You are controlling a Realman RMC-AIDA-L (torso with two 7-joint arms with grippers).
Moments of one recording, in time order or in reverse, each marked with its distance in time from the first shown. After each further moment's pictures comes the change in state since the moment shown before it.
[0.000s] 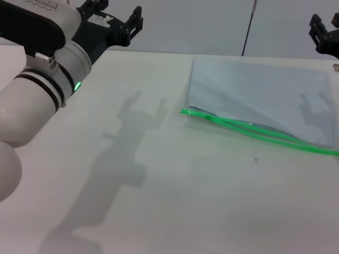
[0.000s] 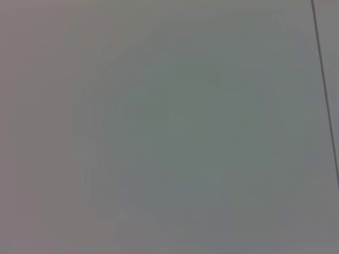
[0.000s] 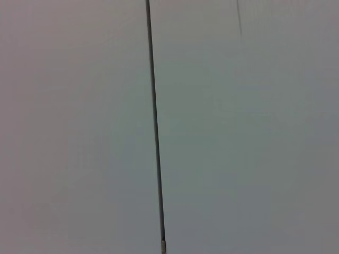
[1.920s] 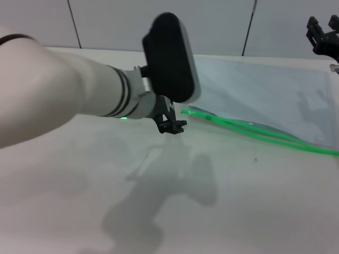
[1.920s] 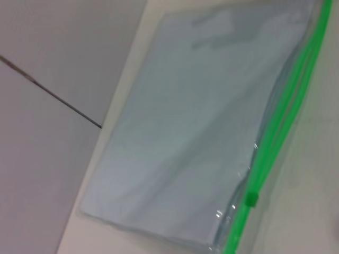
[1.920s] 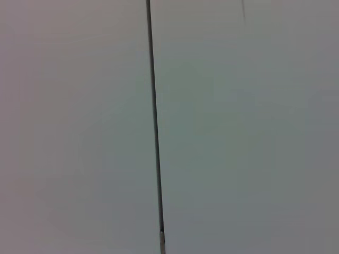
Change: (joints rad) left arm -0.321 0.003 0.008 0.139 0.337 1.099 0.217; right arm 0.040 -0.002 0.008 0.052 0.002 0.006 0.001
